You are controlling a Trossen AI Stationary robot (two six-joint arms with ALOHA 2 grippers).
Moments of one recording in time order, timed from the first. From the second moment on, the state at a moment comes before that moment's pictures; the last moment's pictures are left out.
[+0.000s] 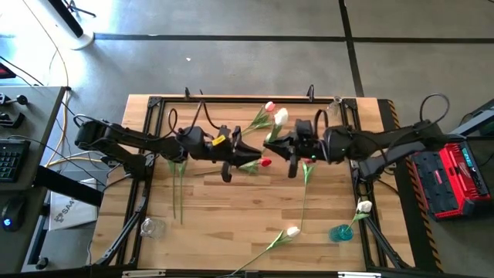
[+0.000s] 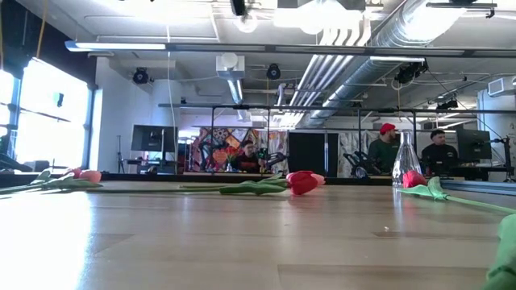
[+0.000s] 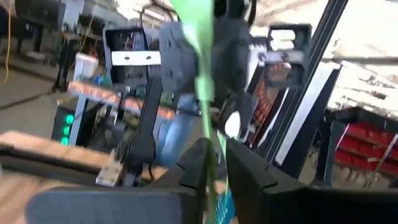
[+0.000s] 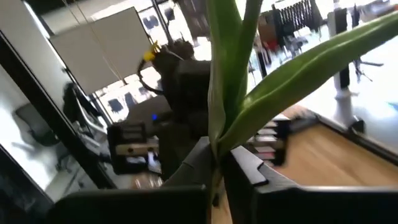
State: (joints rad) left arm -0.07 1.45 0.95 0.65 0.04 -0.34; right arm 0.21 1.22 1.18 -0.05 0.36 0.39
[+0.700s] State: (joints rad) left arm -0.19 1.47 0.95 0.52 -0.10 -0.32; right arm 0.44 0.84 1.18 -0.93 0.34 0.61
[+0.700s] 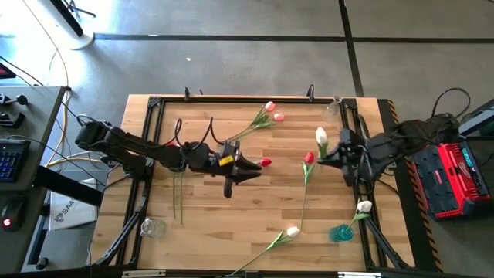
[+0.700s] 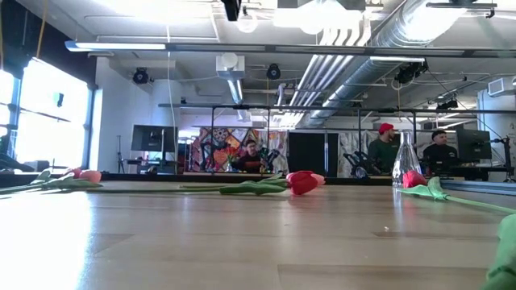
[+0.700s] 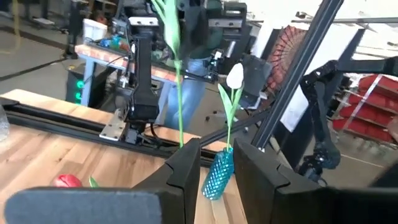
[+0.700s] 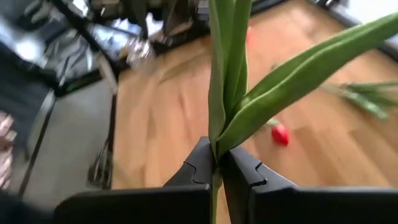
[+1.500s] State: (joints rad) left arm -0.33 1.74 1.13 0.68 -0.35 -0.34; right arm 0.90 0.76 1.18 -0.92 0.29 0.68
